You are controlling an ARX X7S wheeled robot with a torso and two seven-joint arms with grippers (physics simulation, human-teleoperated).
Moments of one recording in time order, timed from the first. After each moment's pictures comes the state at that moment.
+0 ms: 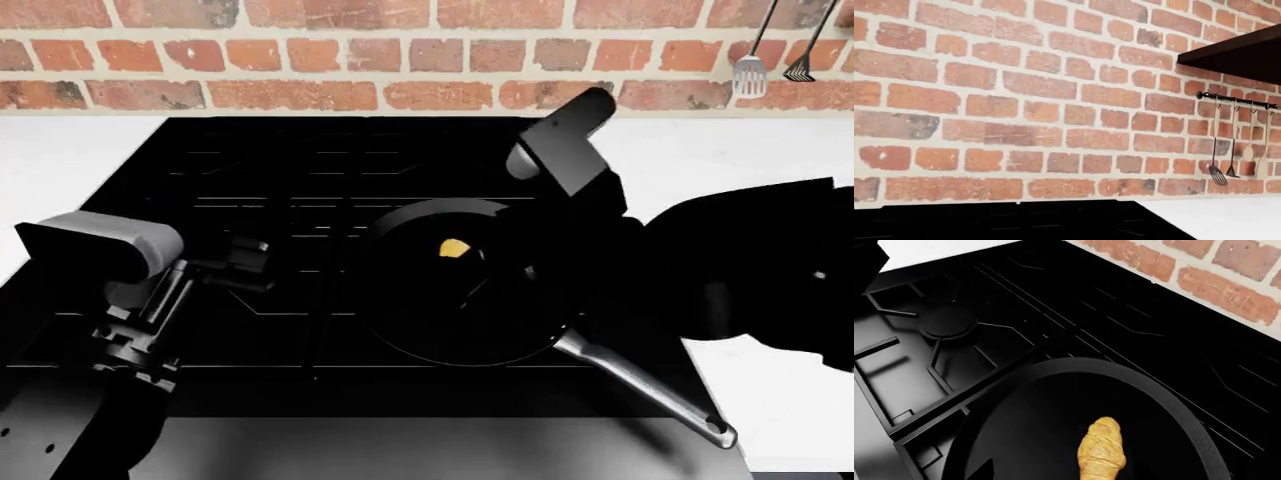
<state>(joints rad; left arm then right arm) -0.37 -0.41 -0.01 0.43 -0.68 -0.42 0.02 1.36 0.68 -0.88 -0.18 1.49 1.05 0.26</state>
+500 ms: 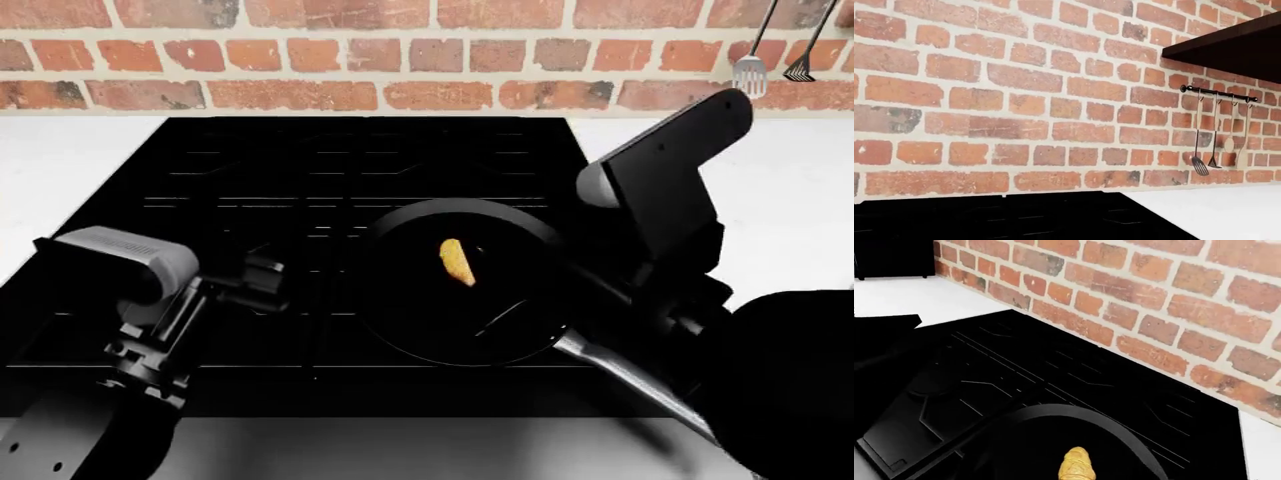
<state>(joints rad) -0.33 -0.42 0.01 0.46 -0.68 -0.41 0.02 1.19 0.87 -0.70 -0.63 1.64 0.85 0.68</state>
